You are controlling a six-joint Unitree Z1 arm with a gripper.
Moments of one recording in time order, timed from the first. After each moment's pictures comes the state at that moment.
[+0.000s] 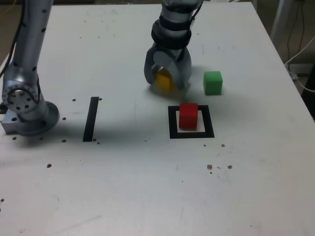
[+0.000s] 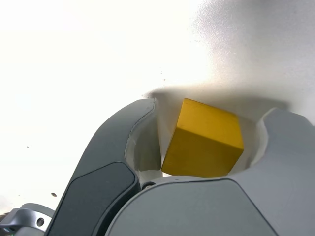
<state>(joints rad) 0.29 2.04 -1.36 1.05 0.19 0.63</state>
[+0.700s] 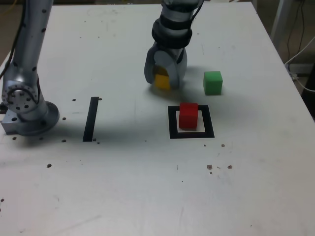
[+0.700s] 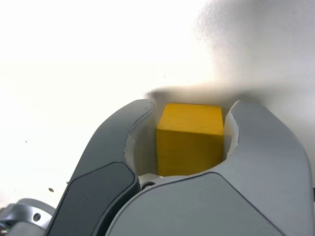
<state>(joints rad) 0.27 2.04 -1.39 1.08 0.18 0.58</state>
